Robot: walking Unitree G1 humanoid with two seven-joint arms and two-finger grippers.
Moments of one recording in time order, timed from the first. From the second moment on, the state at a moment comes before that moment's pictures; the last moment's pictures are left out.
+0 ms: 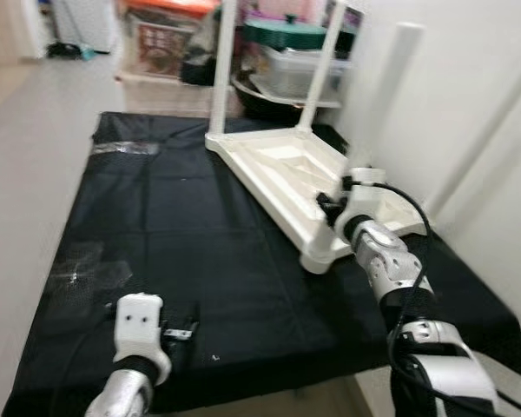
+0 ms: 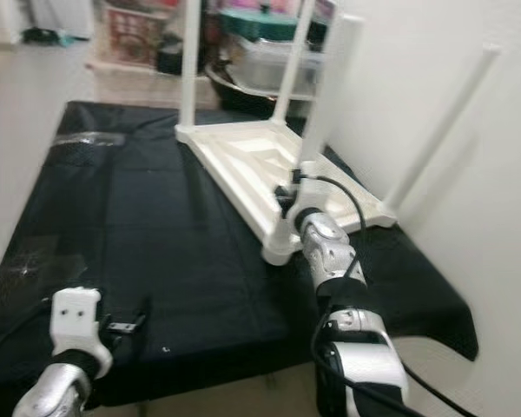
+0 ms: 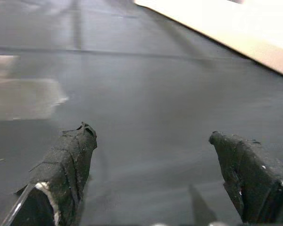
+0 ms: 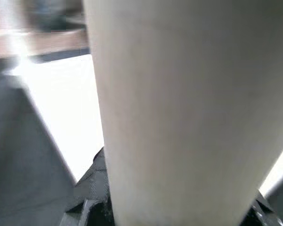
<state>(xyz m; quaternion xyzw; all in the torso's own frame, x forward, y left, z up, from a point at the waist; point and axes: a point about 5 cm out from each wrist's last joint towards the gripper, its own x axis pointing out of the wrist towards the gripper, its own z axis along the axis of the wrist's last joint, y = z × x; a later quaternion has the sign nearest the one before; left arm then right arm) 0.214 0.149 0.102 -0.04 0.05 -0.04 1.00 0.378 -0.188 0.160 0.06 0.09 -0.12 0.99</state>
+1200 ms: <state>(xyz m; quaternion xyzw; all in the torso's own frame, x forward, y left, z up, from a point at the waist) 0.213 0.141 0.105 -0.04 0.04 -0.05 1.00 0.381 -0.152 0.179 0.07 0.08 0.00 0.99</state>
